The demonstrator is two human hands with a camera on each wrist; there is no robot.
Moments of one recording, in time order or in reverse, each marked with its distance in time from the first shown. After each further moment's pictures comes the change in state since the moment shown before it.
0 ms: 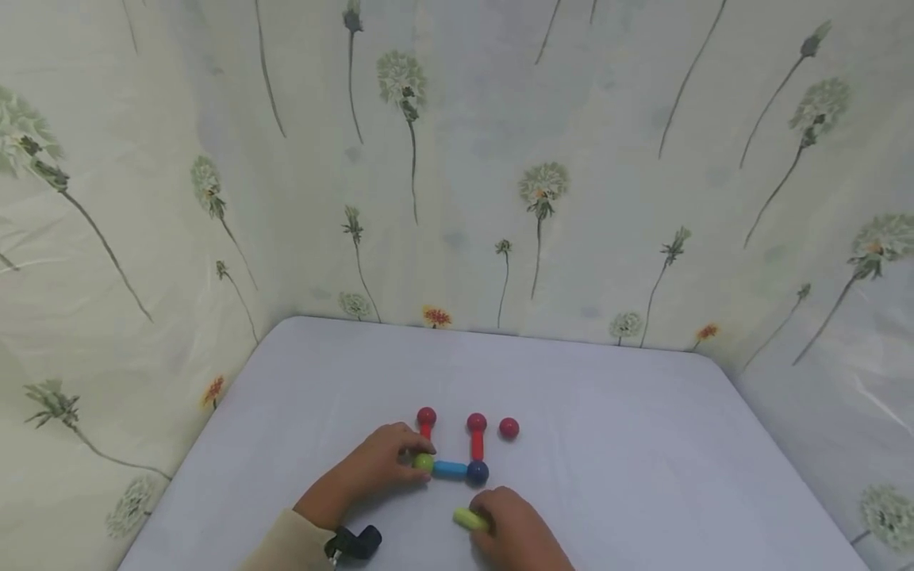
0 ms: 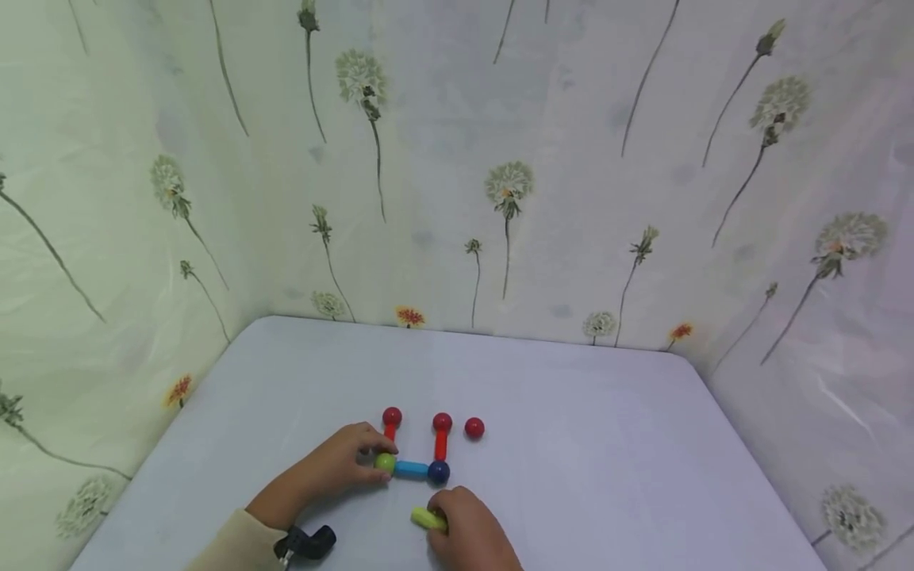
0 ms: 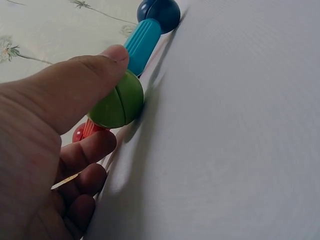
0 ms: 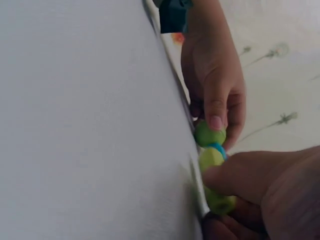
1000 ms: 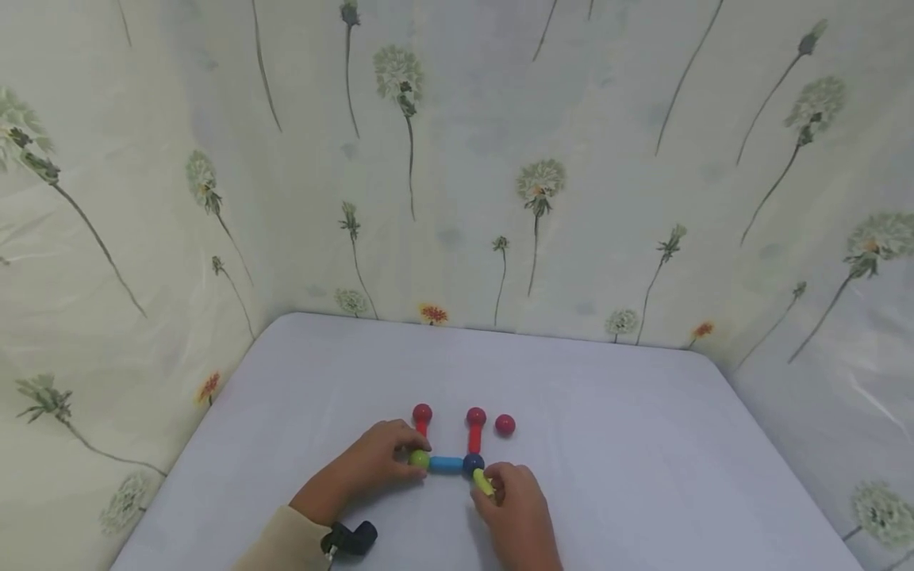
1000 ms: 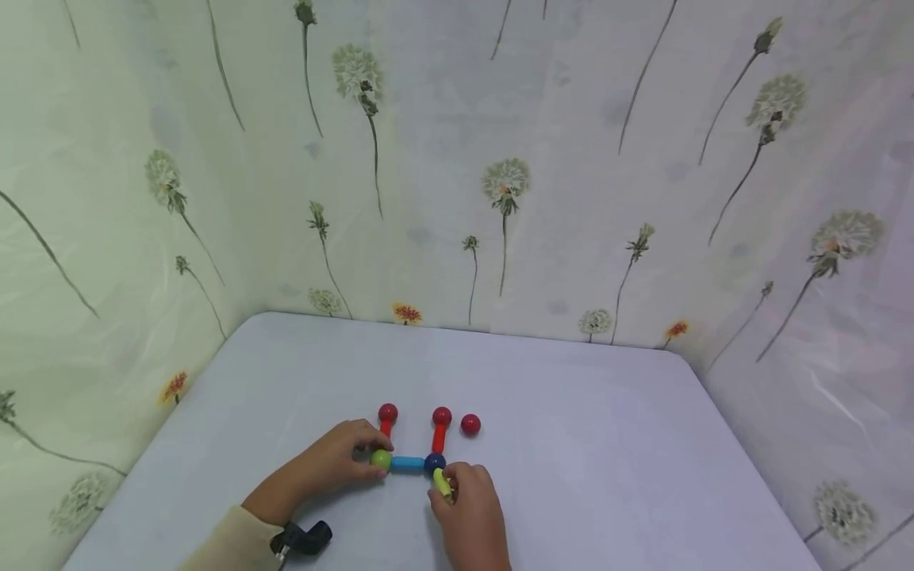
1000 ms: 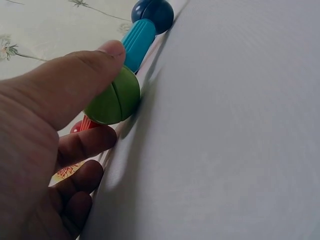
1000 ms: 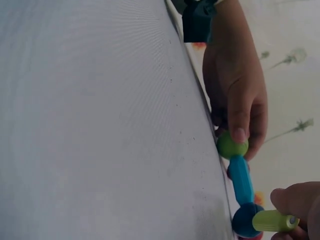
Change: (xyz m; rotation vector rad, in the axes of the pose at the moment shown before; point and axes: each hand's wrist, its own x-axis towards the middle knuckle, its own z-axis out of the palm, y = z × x) left_hand 0.003 -0.004 0.003 0.020 0.012 0.024; right_hand -0.002 -0.024 -0.007 0.166 0.375 0.253
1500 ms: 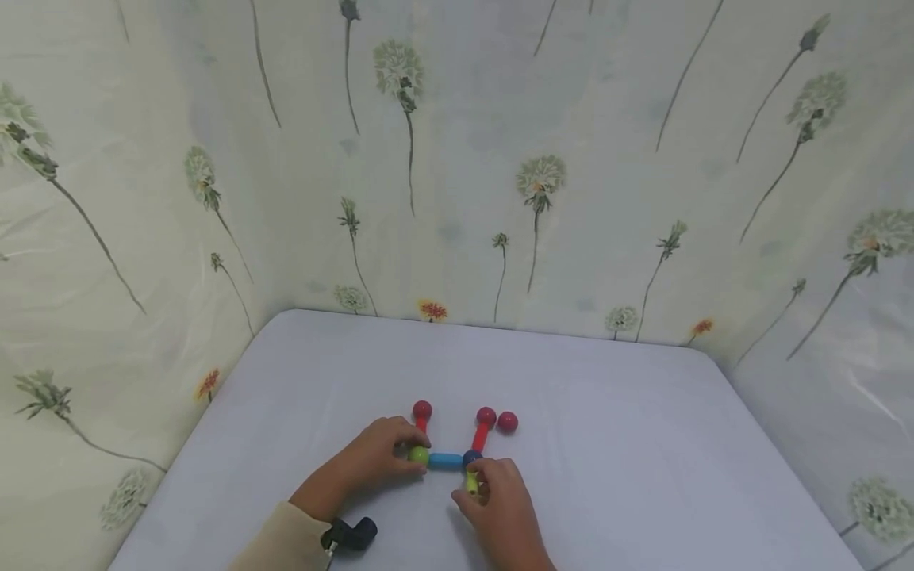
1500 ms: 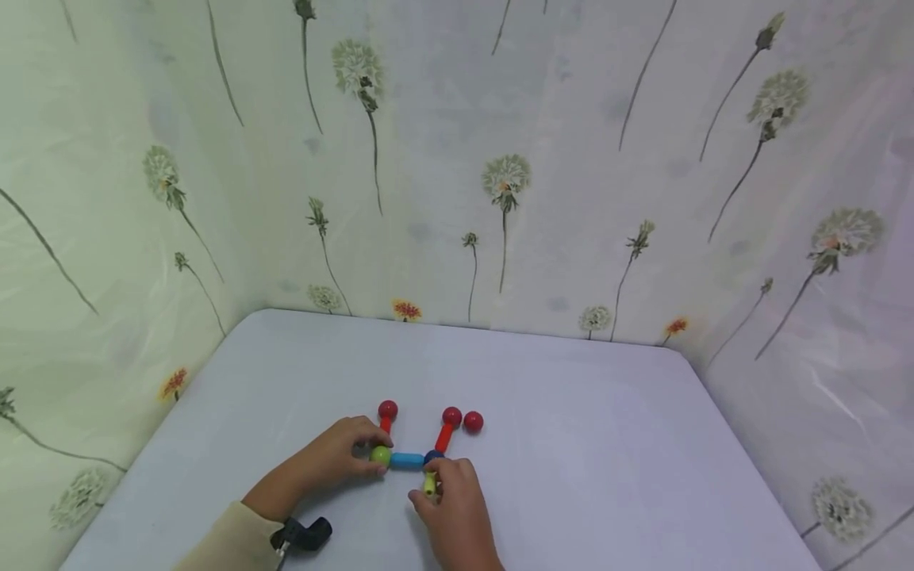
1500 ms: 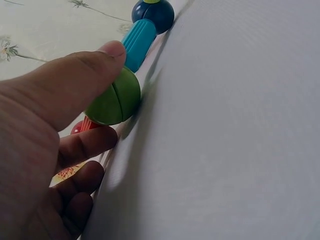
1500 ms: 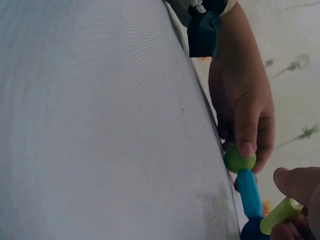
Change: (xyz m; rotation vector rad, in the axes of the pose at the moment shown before) left_hand 0.001 0.001 0.000 0.014 -0.003 0.003; right_hand -0.005 0.003 0.013 0.033 -0.004 -0.211
